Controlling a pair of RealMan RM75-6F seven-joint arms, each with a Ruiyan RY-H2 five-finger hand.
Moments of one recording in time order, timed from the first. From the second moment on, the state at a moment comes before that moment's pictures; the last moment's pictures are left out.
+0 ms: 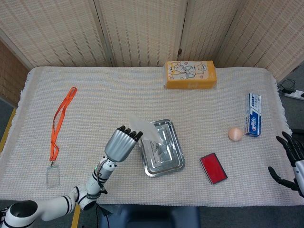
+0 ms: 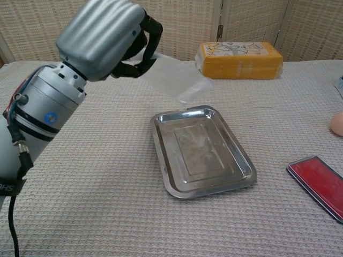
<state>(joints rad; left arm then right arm) -0.76 -1.92 -0.22 -1.07 1.76 1.53 0.45 0.01 -0.94 0.01 -1.61 -1.64 1.62 0.40</state>
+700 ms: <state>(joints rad) -0.59 -2.09 0.05 -0.95 1.81 1.46 0.48 -0.01 -0.93 0.00 -1.60 -1.68 1.67 0.45</state>
